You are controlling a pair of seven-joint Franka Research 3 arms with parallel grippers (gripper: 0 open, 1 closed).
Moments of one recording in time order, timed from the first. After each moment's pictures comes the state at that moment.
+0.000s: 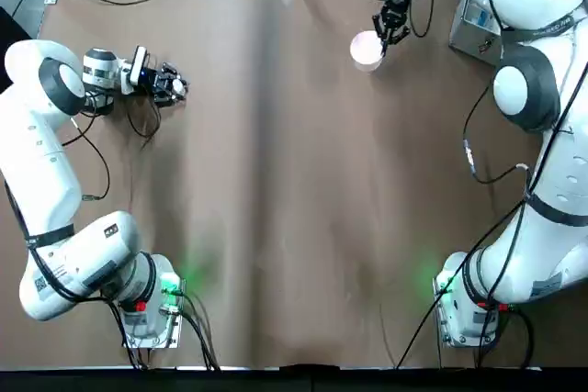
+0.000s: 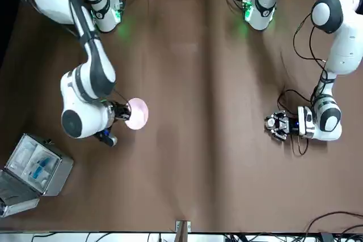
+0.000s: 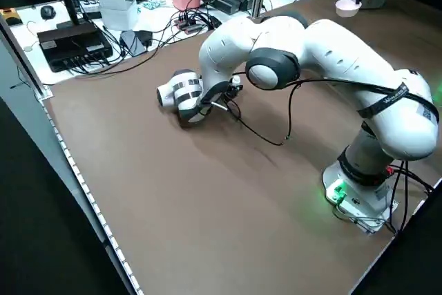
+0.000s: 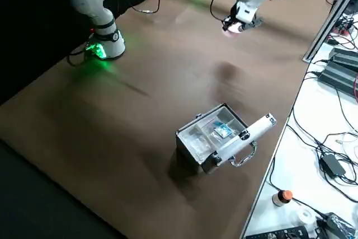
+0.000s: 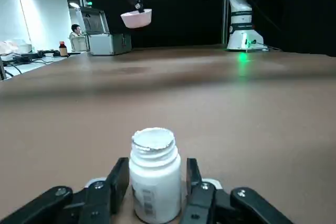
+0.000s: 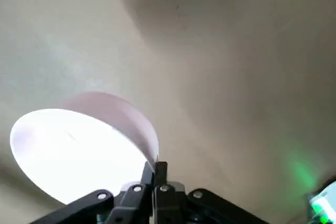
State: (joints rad) left arm 0.52 1.12 -0.18 -1.41 -0.89 1.50 2.60; right arm 0.24 0.57 0.08 -1.41 0.25 1.61 0.73
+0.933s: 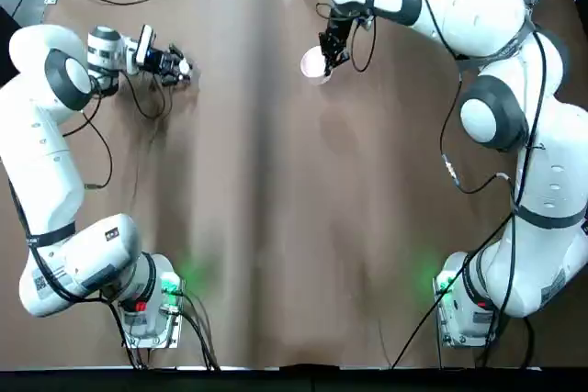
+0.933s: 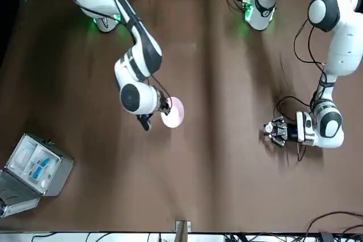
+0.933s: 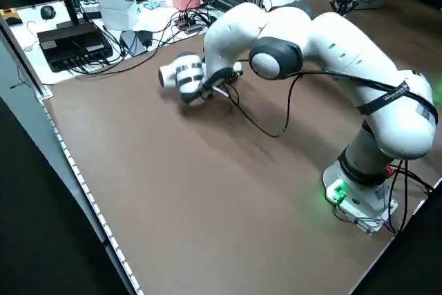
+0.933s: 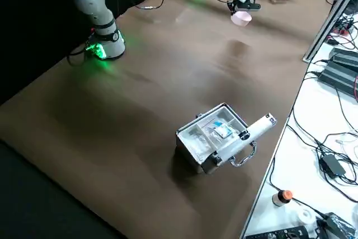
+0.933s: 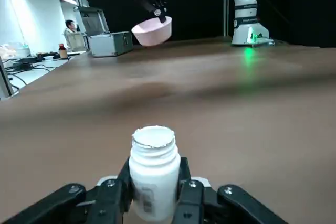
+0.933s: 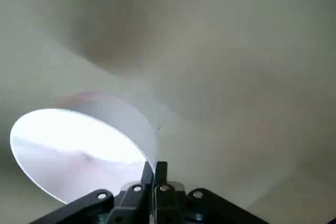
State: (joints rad) left arm 0.43 1.05 -0.19 -1.37 -0.92 1.53 2.54; right arm 0.52 0.66 0.08 -1.38 0.34 1.87 1.41
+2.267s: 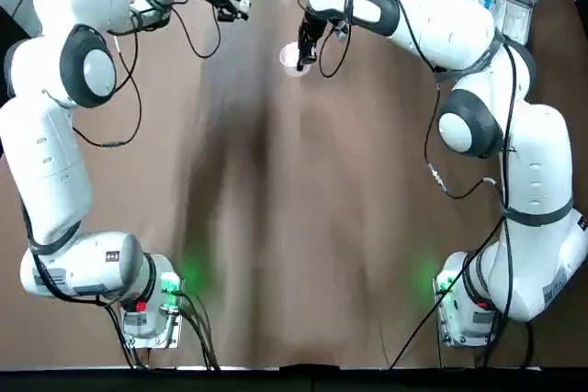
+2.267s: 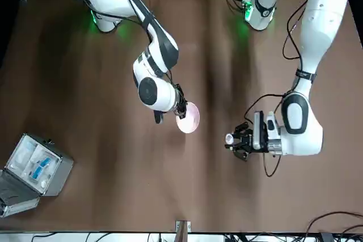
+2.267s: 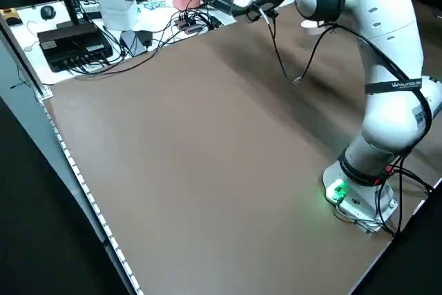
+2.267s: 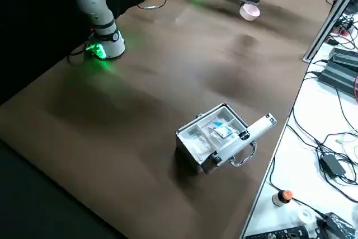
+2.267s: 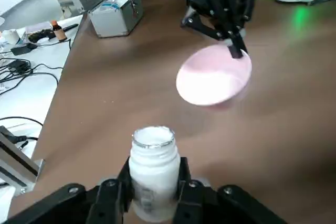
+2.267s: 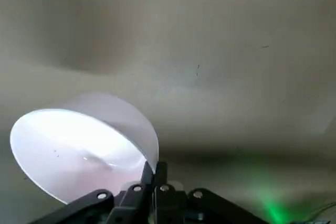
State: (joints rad) left arm 0.02 0.72 -0.29 -1.42 -0.92 2.02 2.18; right arm 0.61 0.77 0.07 -1.20 0.42 1.97 1.86
